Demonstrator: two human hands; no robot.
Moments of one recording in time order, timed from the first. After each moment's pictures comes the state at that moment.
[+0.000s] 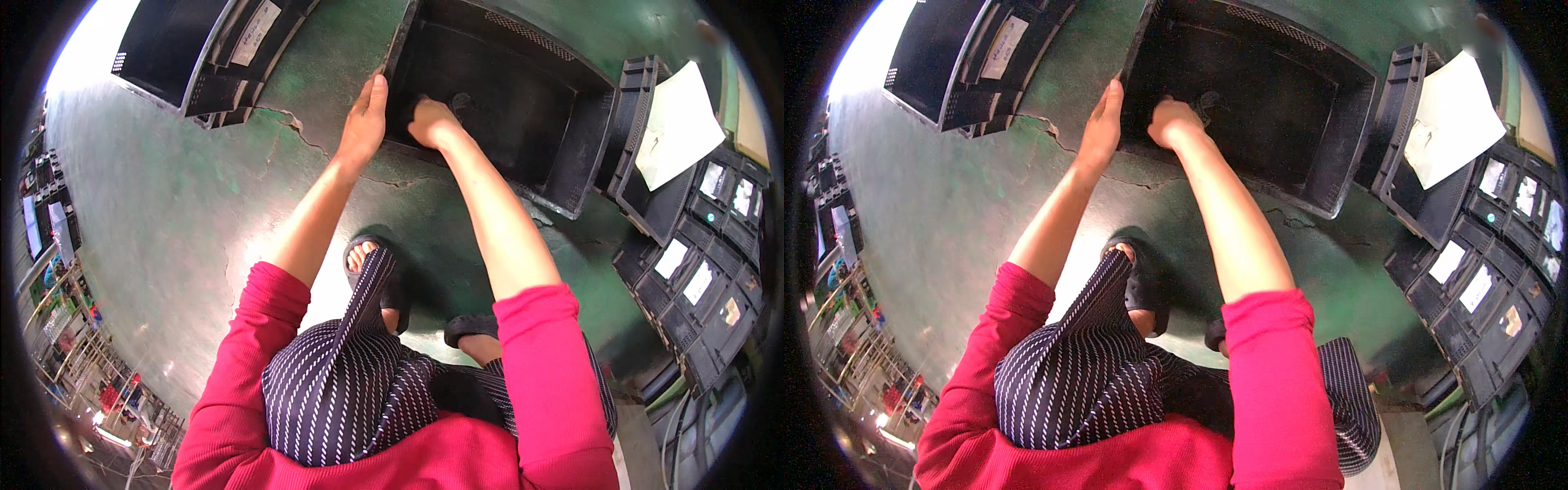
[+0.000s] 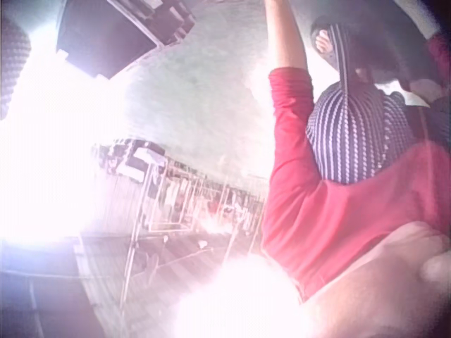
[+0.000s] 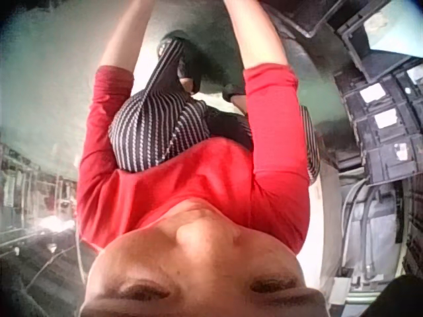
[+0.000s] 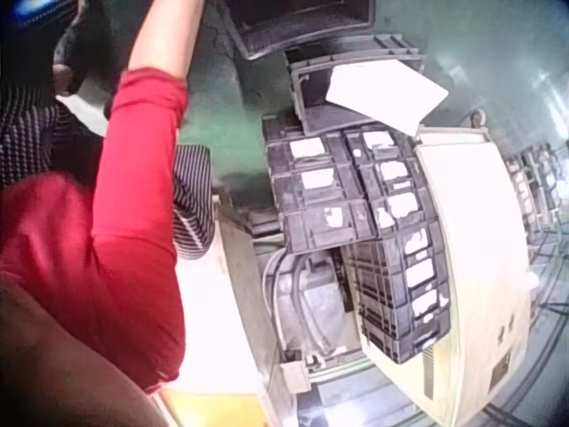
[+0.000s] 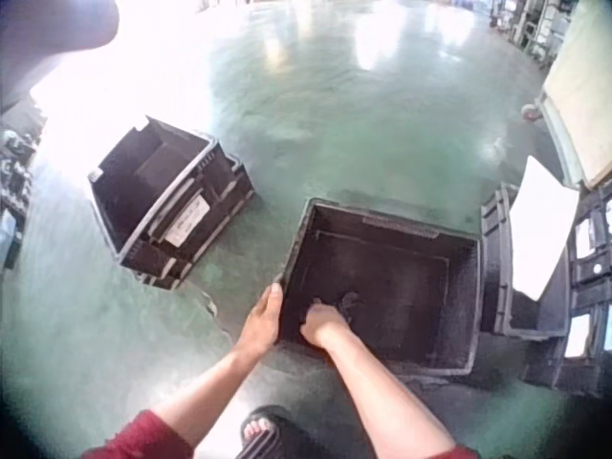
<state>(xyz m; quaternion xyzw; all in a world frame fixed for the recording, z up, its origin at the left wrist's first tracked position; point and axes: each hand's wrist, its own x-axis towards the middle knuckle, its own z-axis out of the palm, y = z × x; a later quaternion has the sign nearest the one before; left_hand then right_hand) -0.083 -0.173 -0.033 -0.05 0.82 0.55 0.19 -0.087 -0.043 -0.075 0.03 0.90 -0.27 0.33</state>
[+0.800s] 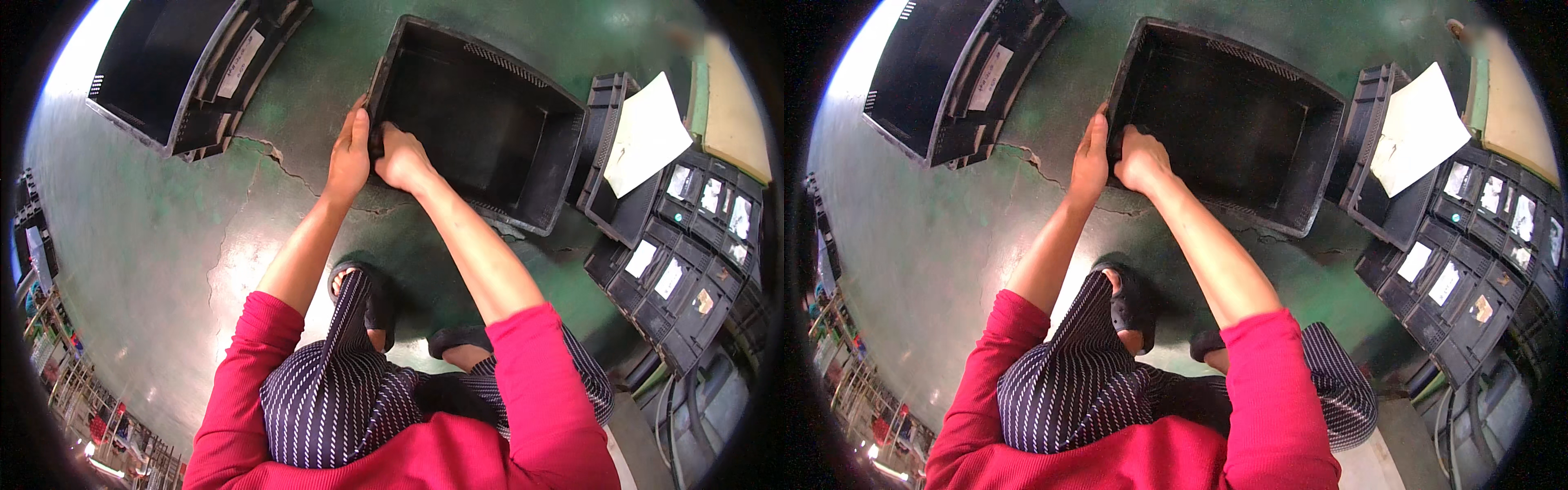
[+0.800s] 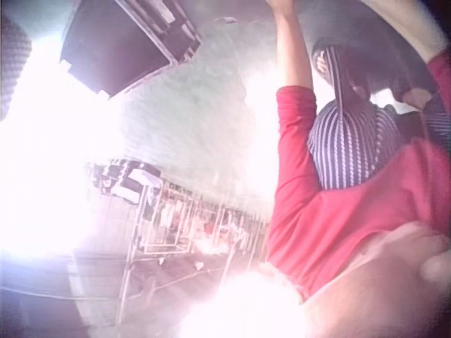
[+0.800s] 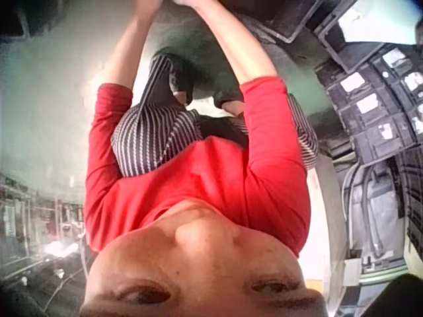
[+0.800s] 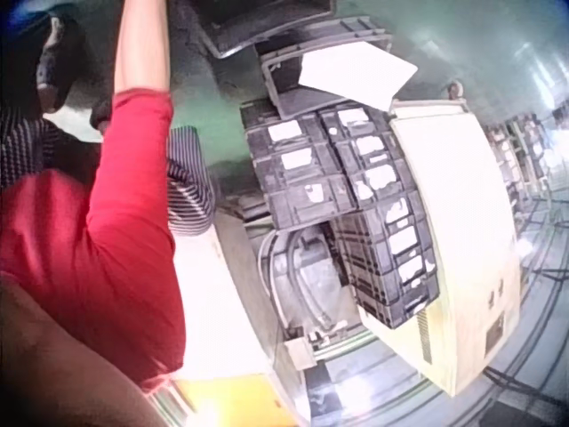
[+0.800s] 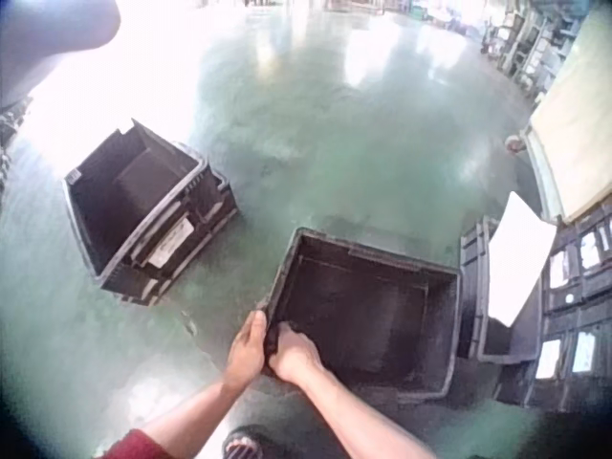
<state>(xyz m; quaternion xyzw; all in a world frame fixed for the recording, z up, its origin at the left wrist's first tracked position) -0.089 -0.170 -0.039 -0.04 0.77 0.62 0.17 -0.079 -0.056 -0.030 0.08 0.88 -0.37 0.29</state>
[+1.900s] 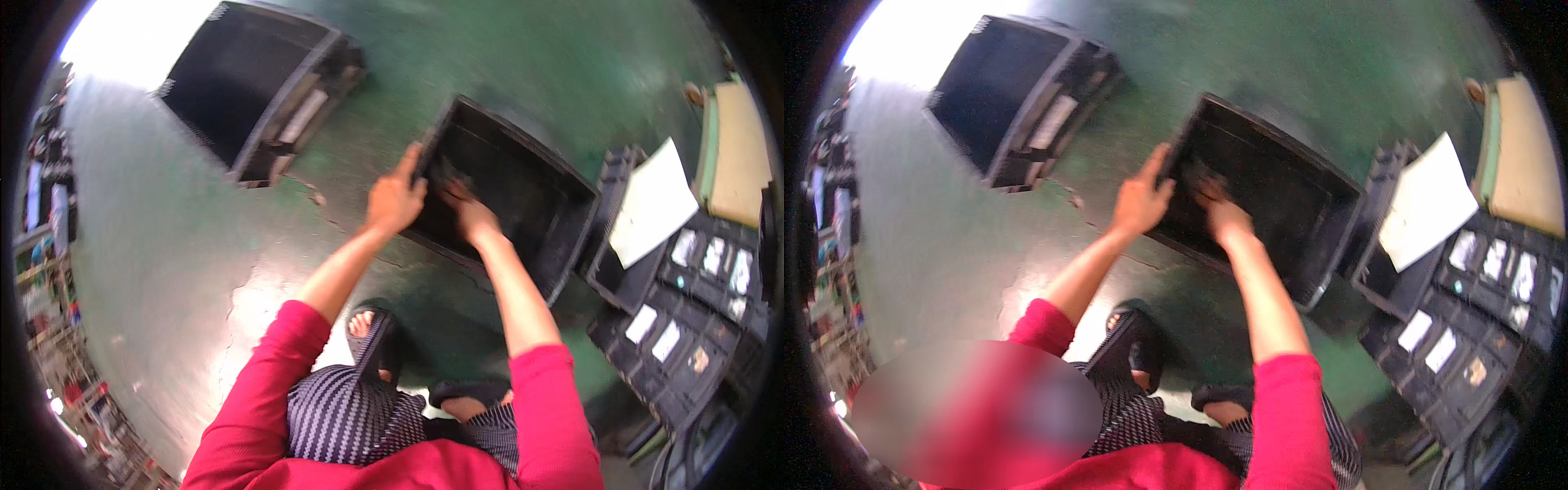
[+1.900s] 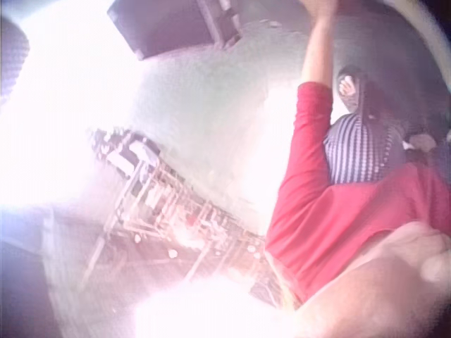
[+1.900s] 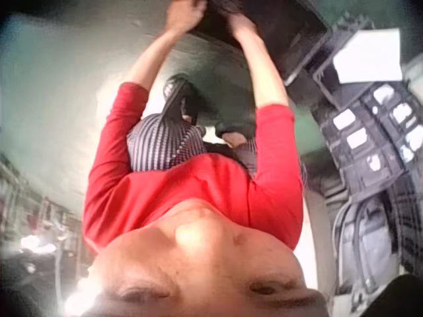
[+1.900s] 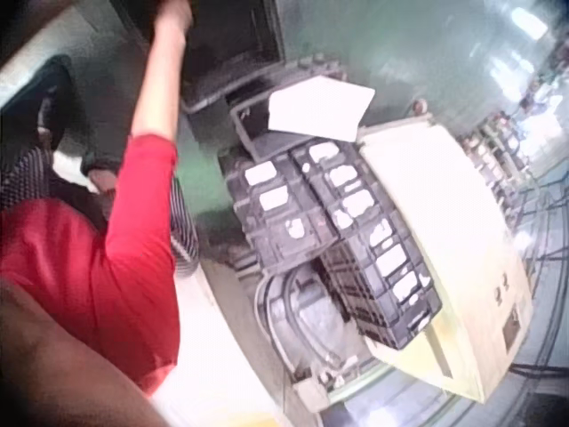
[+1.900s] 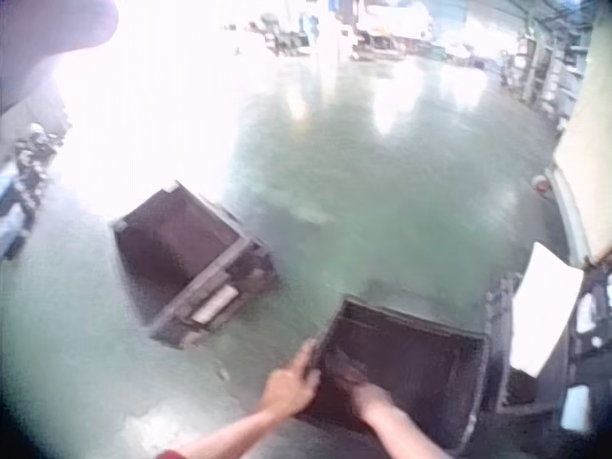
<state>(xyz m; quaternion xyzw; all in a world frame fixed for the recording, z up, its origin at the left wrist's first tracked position) -0.107 -0.161 -0.033 0.08 0.91 0.39 0.09 -0.064 0.026 -0.077 -0.07 0.92 -0.25 0.28</state>
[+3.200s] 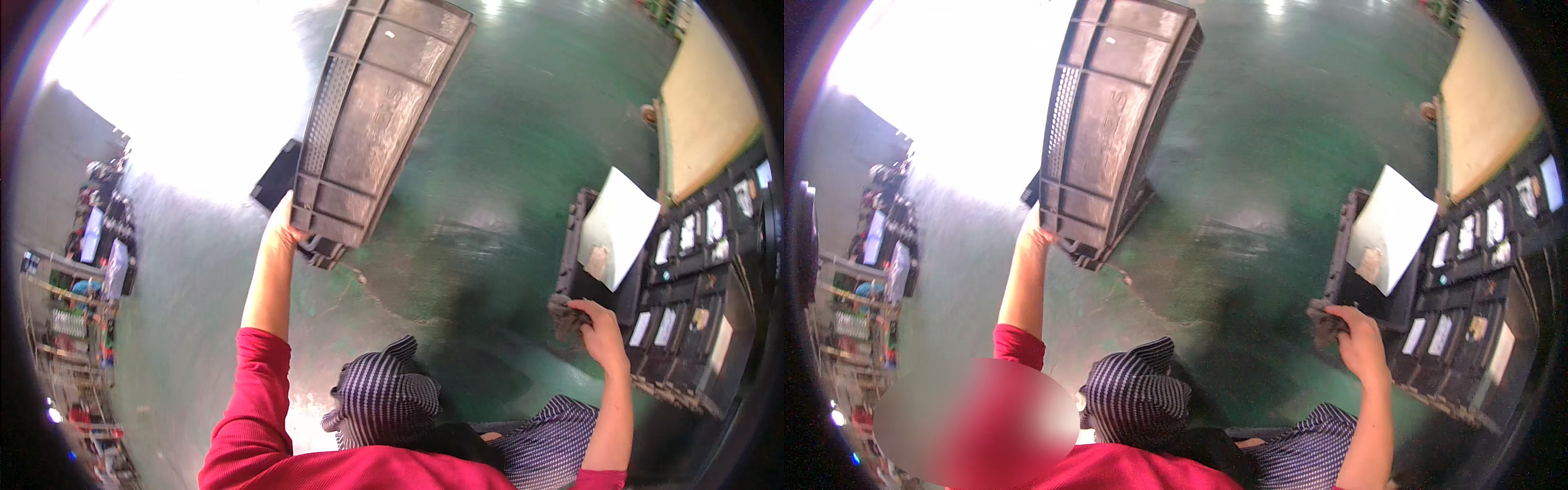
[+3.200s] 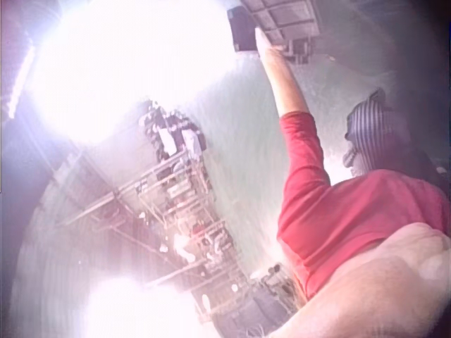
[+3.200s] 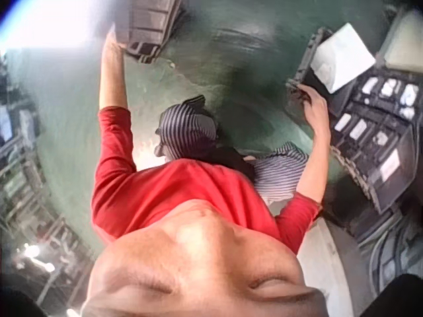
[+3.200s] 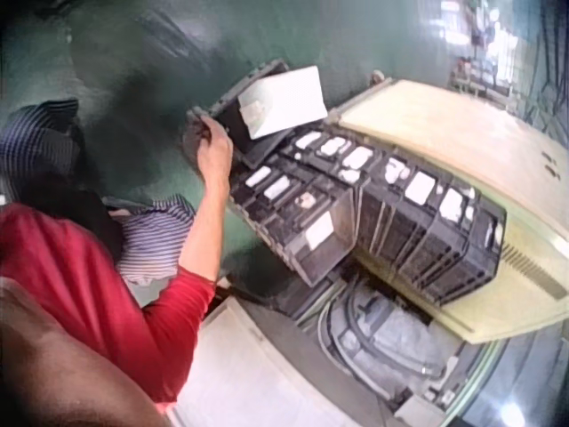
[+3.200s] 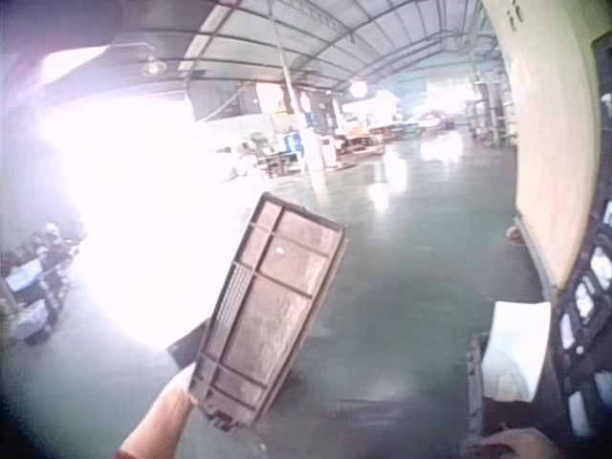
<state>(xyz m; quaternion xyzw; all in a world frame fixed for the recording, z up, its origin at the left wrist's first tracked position) -0.189 -0.293 0.219 -0.12 0.49 0.83 0.23 0.130 0.187 0.232 0.11 0.92 -0.37 0.05</state>
